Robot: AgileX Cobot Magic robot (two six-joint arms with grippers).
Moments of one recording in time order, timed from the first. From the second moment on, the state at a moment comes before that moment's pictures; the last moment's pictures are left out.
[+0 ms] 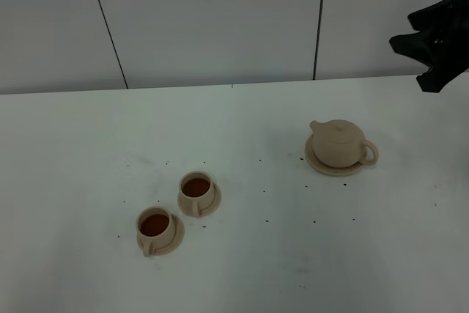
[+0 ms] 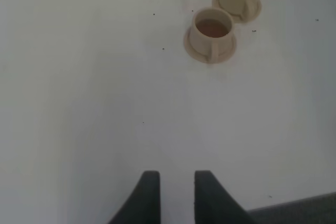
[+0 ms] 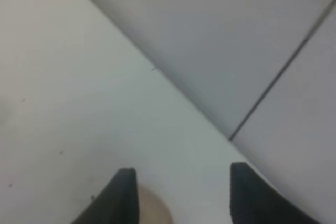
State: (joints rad) left arm 0.00 0.15 -0.51 -0.11 1.05 0.15; right arm 0.00 1.59 -1.30 1.11 0.64 -1.71
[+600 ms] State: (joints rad) left arm 0.00 0.15 -0.51 -0.11 1.05 0.15; right arm 0.00 1.32 -1.30 0.87 0.55 -1.24
